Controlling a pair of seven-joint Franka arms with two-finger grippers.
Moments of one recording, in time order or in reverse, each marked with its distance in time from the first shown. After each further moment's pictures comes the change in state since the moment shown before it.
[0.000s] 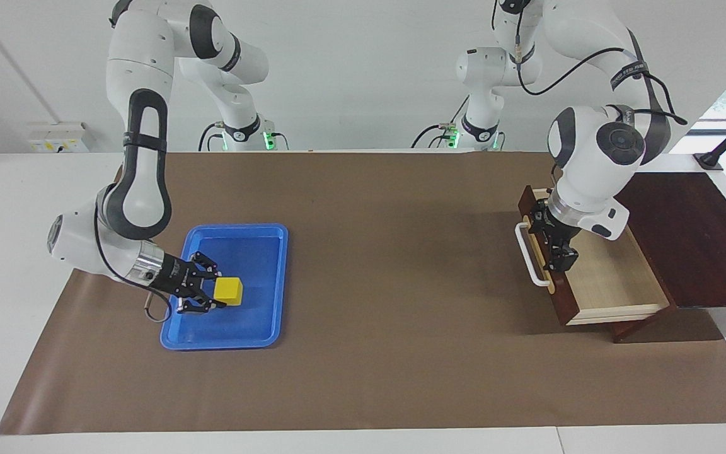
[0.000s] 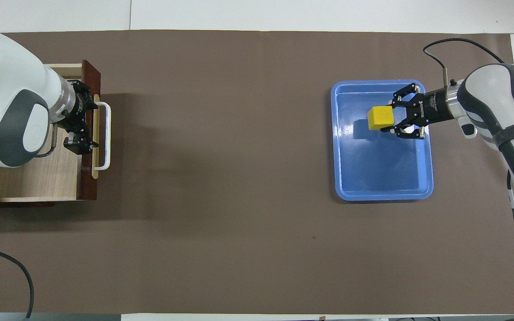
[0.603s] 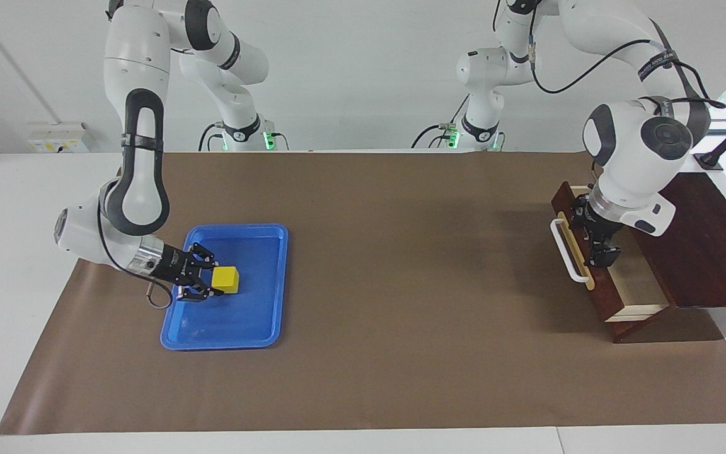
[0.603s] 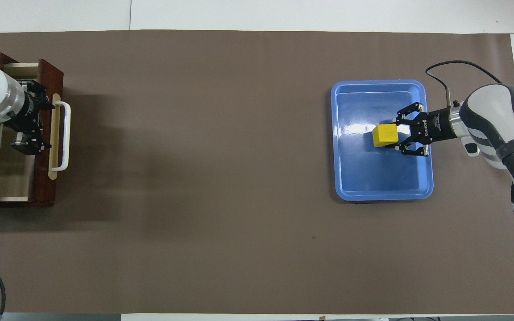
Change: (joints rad) left arm 0.142 -0.010 0.005 0.008 0.052 -0.011 0.191; right arm -0.018 -0.045 -0.001 -0.133 0.002 0.052 -0.089
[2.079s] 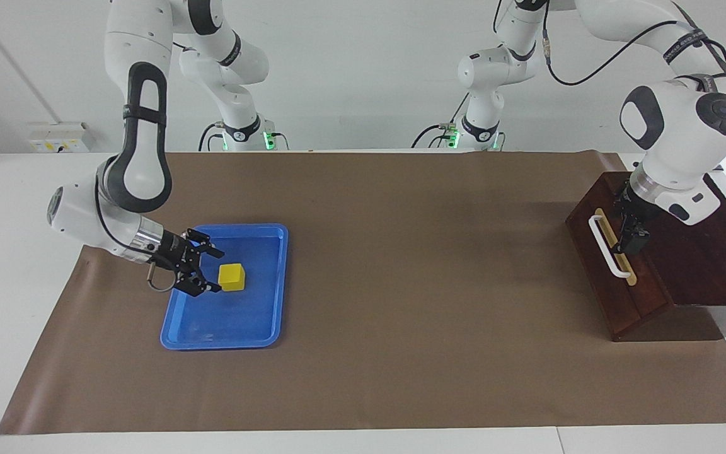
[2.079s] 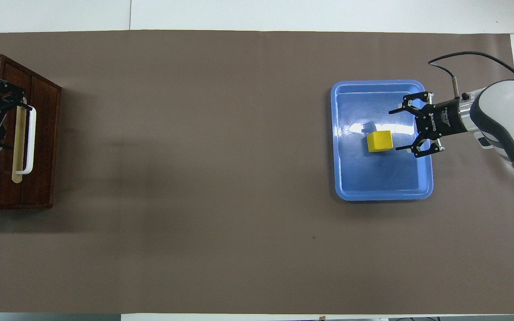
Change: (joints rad) left arm 0.113 -0.063 -0.071 0.037 -0.040 -0.076 0.477; right arm 0.046 -0.152 0.004 0.014 -0.127 -0.052 -0.054
